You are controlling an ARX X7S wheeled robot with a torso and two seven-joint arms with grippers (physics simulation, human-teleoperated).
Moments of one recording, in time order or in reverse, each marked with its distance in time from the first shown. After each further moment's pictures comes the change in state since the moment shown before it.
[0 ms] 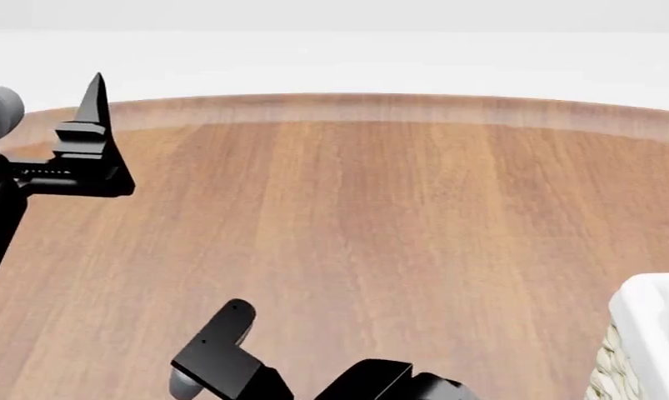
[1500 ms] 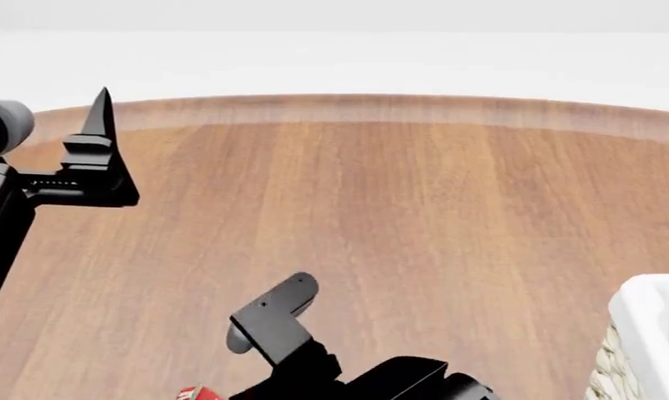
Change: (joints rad) left arm 0.025 -0.023 0.022 -0.047 -0.027 0.061 -0.016; right arm -0.031 -0.011 0.100 0.154 0.012 -0.101 0.194
